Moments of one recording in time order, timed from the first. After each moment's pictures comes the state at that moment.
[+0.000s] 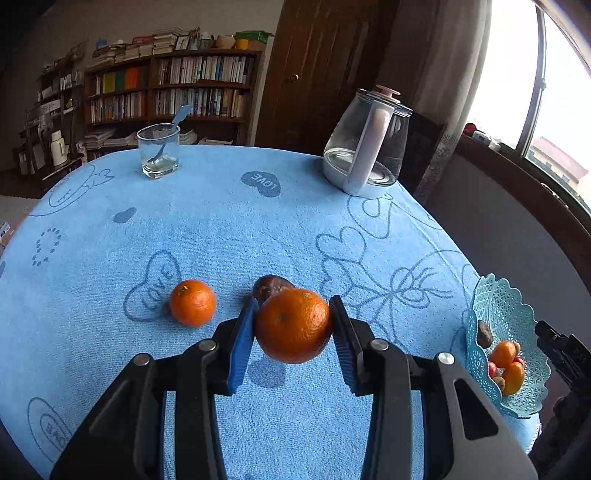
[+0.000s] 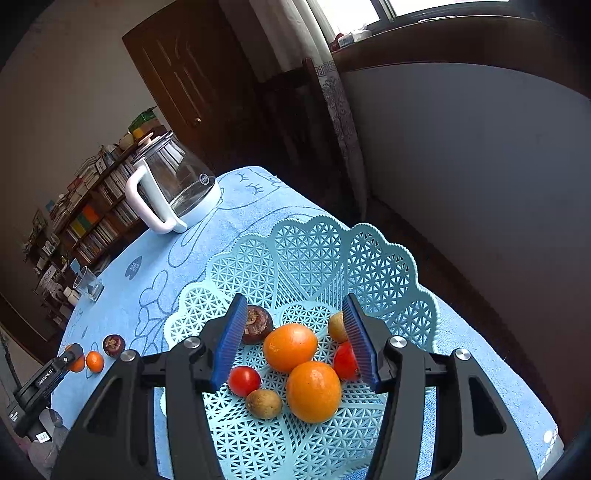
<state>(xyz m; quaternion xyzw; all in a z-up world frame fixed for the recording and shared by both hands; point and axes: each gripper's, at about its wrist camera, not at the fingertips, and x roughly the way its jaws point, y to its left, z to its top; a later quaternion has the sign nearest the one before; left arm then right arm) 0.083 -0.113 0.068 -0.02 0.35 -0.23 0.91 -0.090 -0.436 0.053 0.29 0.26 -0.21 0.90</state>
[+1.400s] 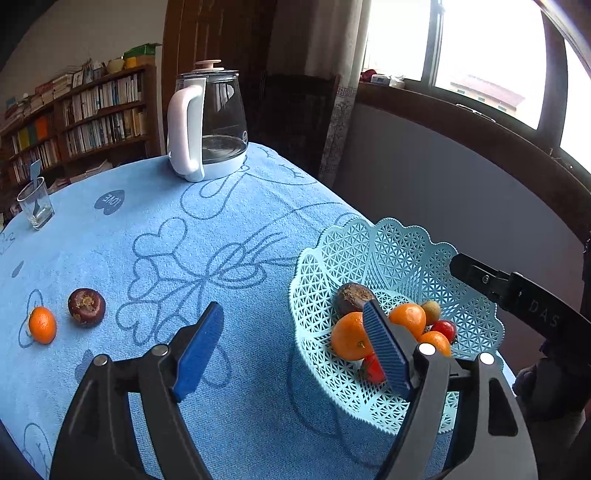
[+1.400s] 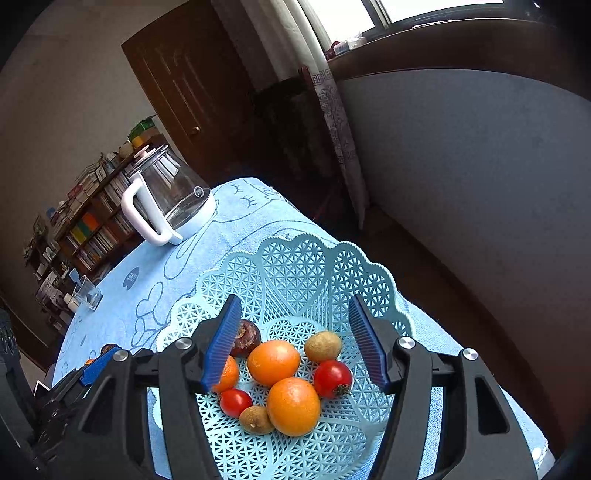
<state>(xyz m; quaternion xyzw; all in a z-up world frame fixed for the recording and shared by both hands) 0.018 -0.264 0.063 0.08 0.34 -0.35 0.87 -0.096 -0.450 0.056 0.29 0.25 -0.21 0.90</state>
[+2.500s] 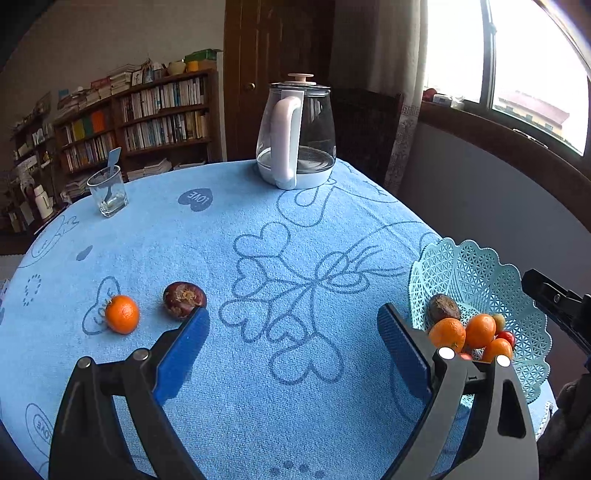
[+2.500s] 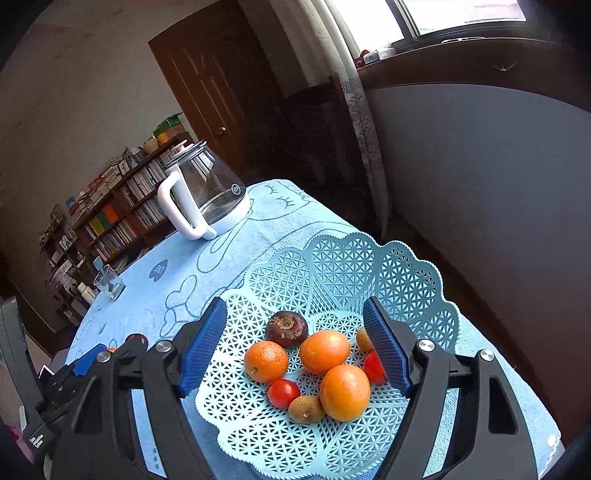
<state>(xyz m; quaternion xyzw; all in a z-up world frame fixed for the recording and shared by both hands) 0.039 -0.199 0.073 0.07 0.32 -0.25 0.91 -0.091 -0.412 0.070 0.26 0.24 -0.17 0.92</state>
